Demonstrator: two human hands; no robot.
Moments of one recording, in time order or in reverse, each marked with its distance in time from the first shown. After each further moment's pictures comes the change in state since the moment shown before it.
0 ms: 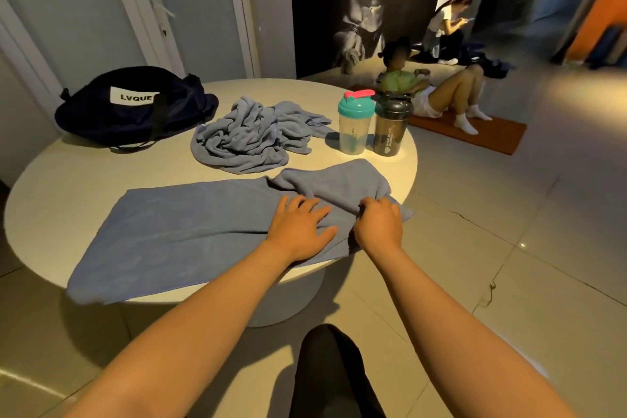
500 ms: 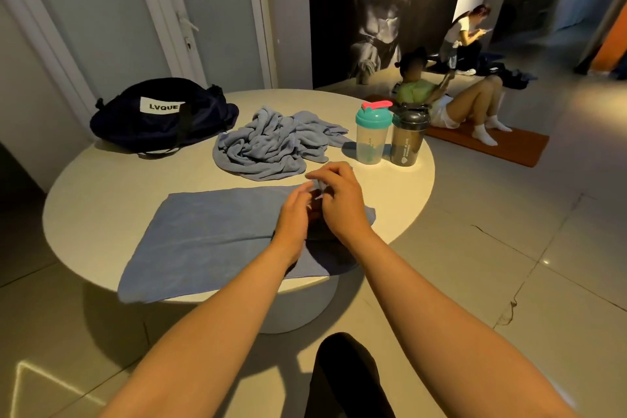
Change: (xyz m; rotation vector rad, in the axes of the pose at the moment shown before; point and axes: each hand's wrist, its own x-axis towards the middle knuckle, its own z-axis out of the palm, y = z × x) left_hand -0.014 0.003 -0.040 -1.573 0.303 -0.472; right_hand -0.010 -0.098 -0.012 0.708 0.086 -0.531
